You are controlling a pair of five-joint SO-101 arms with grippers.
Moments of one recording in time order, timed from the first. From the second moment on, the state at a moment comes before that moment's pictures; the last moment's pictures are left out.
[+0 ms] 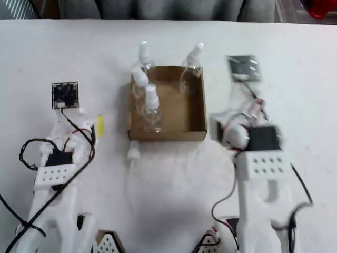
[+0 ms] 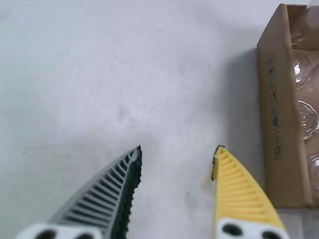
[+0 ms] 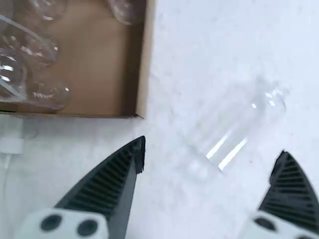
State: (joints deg) left arm -12.3 -39.3 70.0 22.0 -0.2; right arm -2.5 -40.5 27.4 79.6 2.9
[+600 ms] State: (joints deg) left arm -12.4 -39.3 70.1 22.0 -0.2; right arm 15.8 -21.0 21.3 86.5 8.6
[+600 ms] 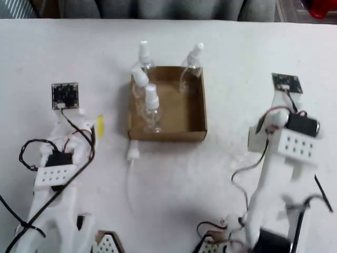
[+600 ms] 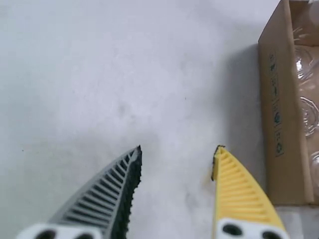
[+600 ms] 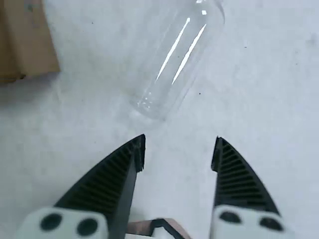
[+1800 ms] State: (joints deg) left arm -12.4 -39.3 70.1 22.0 -0.2; right arm 15.5 38.7 -22.2 91.3 -0.7
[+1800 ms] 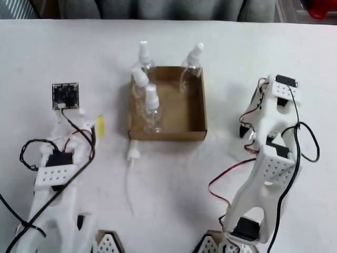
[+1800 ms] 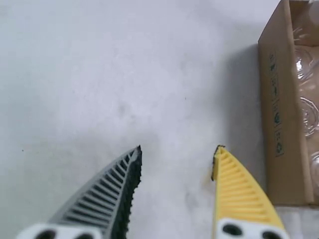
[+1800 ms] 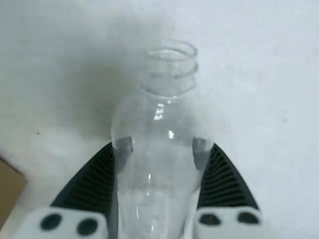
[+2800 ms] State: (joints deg) left arm -12.4 -39.3 70.7 22.0 -0.2; right arm 42.4 7.2 20.9 72.3 40.8
